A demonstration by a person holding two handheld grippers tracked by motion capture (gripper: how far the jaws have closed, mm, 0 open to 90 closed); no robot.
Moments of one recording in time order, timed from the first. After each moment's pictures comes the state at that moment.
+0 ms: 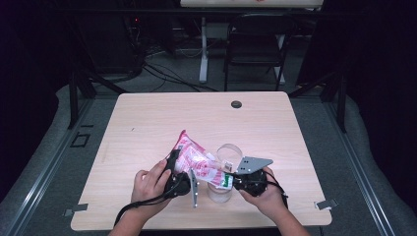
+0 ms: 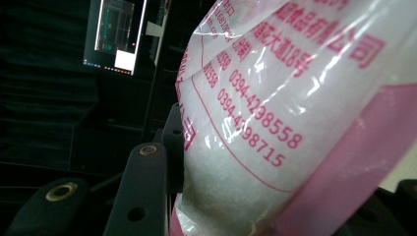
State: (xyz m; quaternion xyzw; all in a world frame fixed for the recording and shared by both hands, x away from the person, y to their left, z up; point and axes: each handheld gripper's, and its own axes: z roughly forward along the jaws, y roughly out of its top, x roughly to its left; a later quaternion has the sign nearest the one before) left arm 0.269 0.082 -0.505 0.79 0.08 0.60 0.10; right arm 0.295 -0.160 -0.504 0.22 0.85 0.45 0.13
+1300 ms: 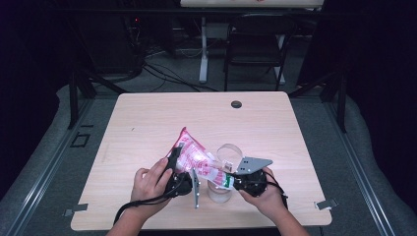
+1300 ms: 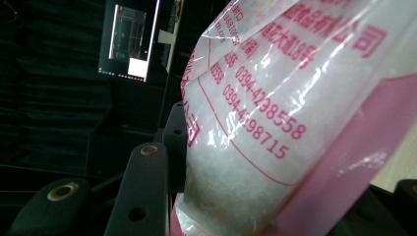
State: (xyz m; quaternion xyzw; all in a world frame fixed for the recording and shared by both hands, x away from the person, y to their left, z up) left arm 0.266 0.078 -0.494 0.78 0.07 0.62 0.10; right arm 0.295 -0.160 -0.506 0.23 0.85 0.45 0.13
